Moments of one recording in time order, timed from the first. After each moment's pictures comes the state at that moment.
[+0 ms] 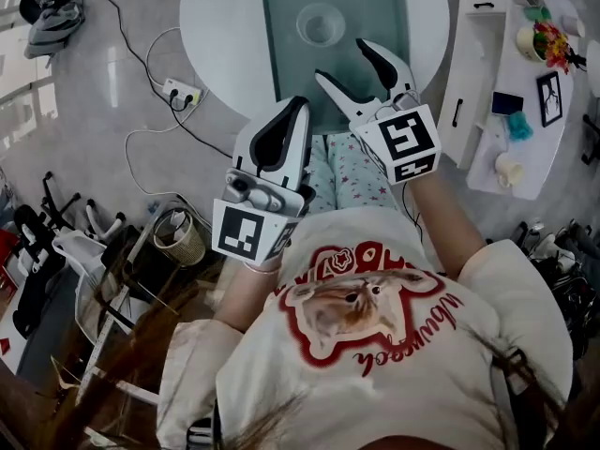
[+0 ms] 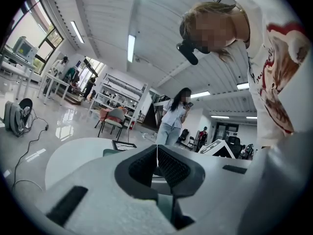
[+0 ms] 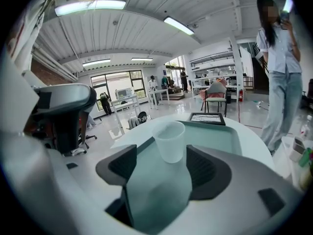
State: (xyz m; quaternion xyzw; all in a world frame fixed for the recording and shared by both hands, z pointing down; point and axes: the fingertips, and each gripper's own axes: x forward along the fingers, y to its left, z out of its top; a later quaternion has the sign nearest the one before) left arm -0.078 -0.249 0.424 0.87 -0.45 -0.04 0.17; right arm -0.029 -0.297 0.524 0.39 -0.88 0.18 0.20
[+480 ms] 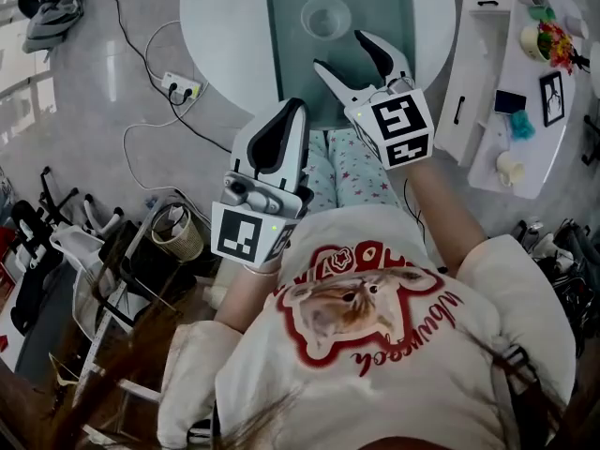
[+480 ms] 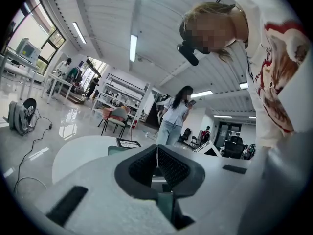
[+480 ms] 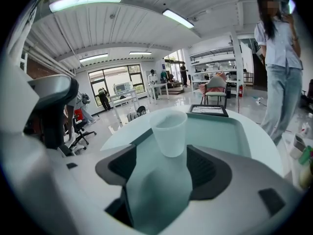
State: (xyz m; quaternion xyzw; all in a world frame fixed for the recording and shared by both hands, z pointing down) left arm -0.089 -0.240 0.433 0.86 -0.47 -0.04 0.18; right arm -0.035 -0.303 0.552 0.38 -0.87 0.19 0.23
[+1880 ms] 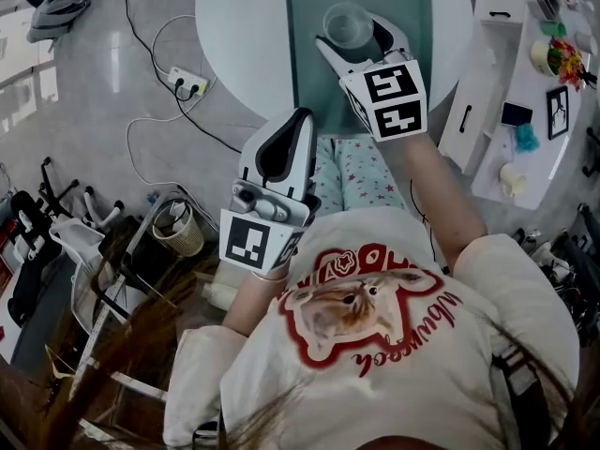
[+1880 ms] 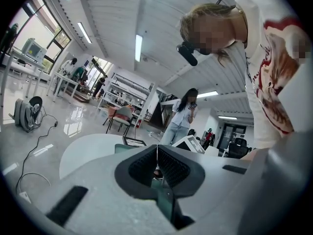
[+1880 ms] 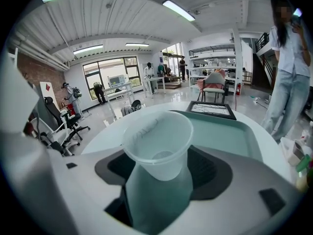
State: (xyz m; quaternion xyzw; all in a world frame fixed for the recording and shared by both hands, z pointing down) left arm -0.108 -0.244 0.440 0.85 -0.49 -0.04 0.20; right arm -0.061 -0.355 0.571 0.40 -0.85 0.20 0.27
